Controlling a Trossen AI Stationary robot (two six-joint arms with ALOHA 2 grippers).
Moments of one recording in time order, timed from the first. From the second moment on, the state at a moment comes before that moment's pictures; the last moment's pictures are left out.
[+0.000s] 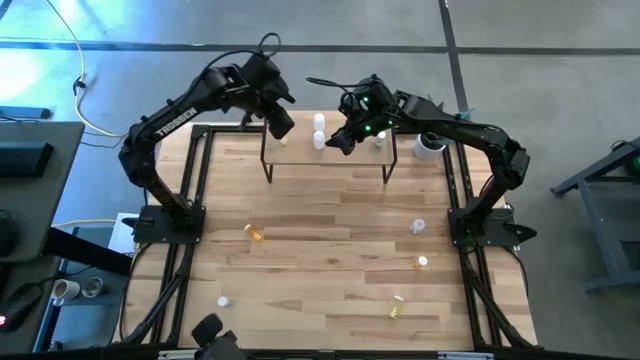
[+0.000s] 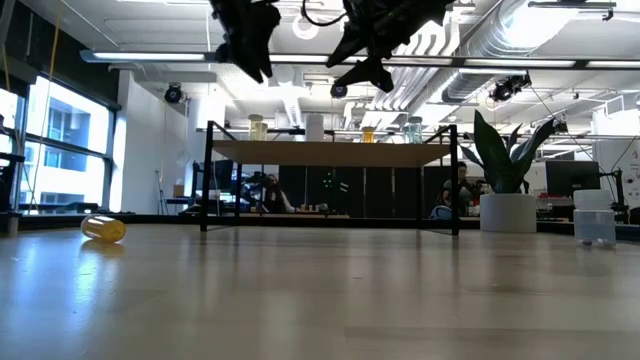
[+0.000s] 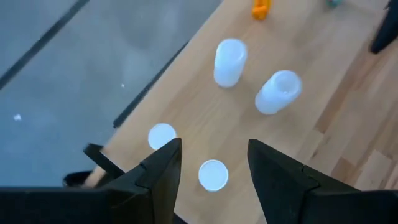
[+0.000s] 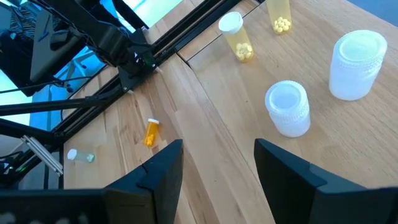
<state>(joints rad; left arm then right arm) 0.74 1.64 1.83 -1.14 -0.04 0.02 -0.49 1.67 1.61 -0.63 -0.39 0.31</state>
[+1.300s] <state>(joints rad) 0.37 1.09 1.24 -0.76 0.03 -0.16 -0.33 1.38 1.61 -0.89 -0.09 0.35</state>
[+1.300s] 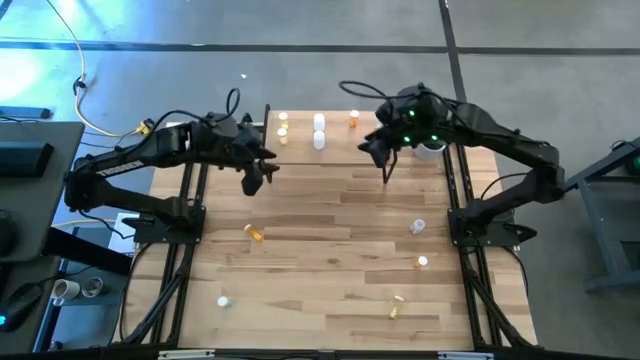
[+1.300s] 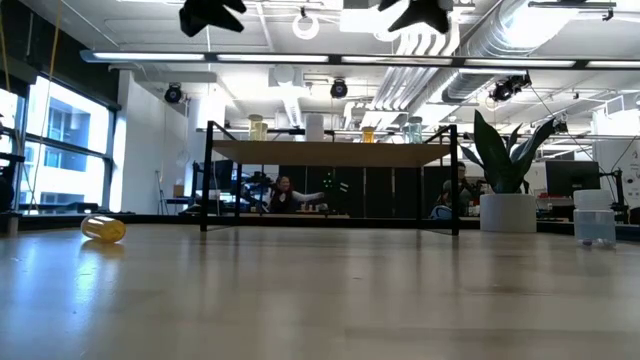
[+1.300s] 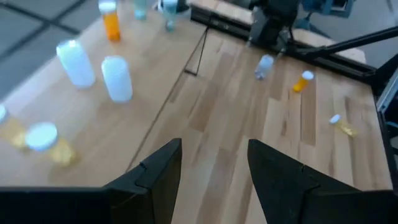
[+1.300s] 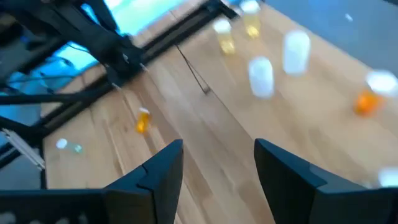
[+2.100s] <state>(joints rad) 0.34 1.09 1.24 -0.72 0.04 -0.12 0.04 1.29 1.30 -1.27 0.09 0.78</state>
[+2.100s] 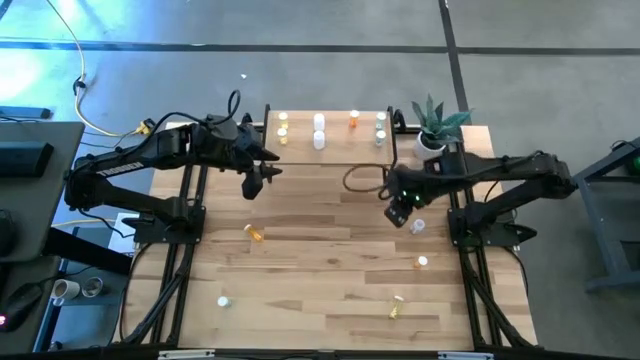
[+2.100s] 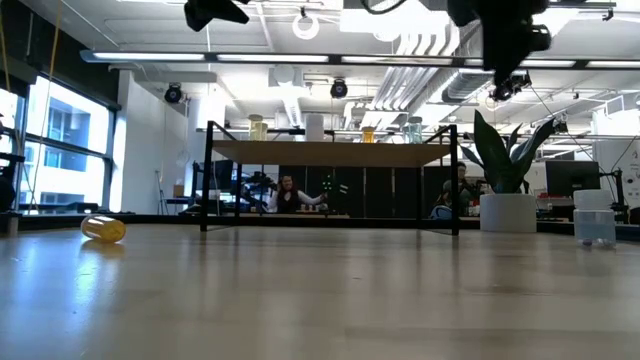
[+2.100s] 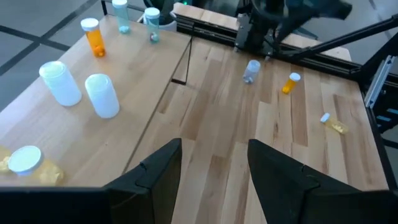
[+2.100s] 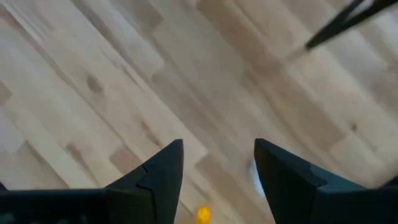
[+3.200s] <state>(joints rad) 0.34 1.09 1.24 -0.77 0.15 -0.27 0.61 1.22 1.13 -1.28 0.12 1.34</state>
